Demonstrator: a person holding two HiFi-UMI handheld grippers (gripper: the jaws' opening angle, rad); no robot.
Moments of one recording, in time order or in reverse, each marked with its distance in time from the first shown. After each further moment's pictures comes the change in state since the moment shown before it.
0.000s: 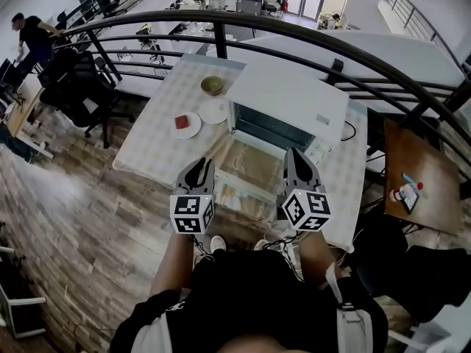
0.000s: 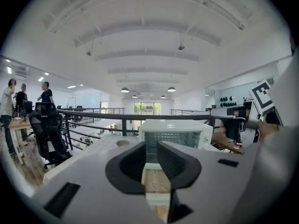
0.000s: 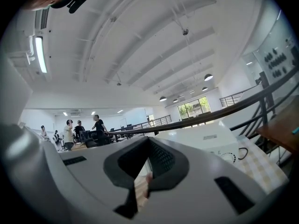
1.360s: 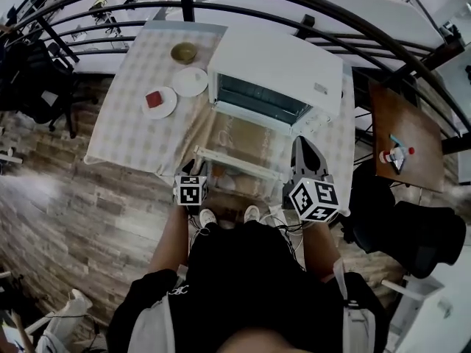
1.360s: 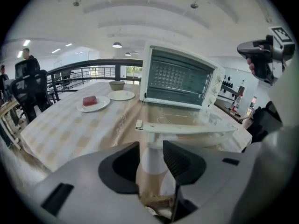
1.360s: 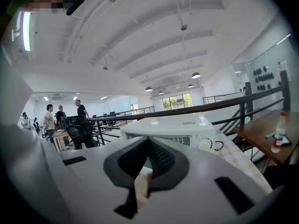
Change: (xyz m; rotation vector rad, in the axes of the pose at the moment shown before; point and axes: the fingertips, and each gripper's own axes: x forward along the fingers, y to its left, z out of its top) left arm 0.080 0.042 -0.252 -0.051 0.519 -0.127; right arm -0.008 -0.029 -0.046 -0.057 0.139 -0.229
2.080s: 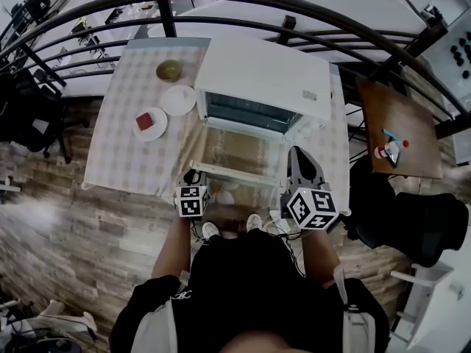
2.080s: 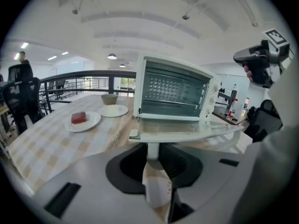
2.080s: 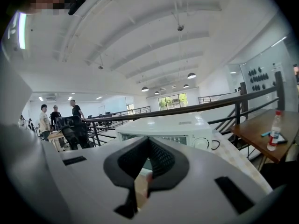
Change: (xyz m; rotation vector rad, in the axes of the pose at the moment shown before) left arm 0.021 -0.005 0.046 0.052 -0.142 -0.064; right arm 0.004 -0.006 -0.002 0.017 0.003 -0.057
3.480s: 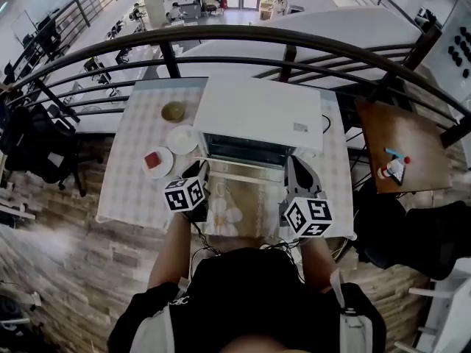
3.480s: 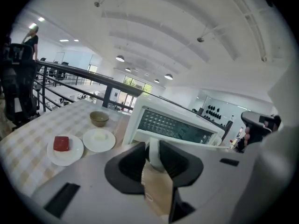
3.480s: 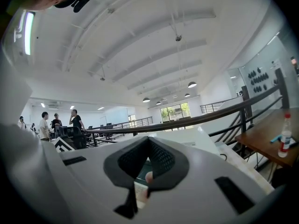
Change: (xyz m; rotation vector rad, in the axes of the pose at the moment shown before) left arm -0.003 -0.009 0.177 -0.225 -0.127 -0.126; right arm 0.026 -0.014 0.057 0.009 -0.153 0.032
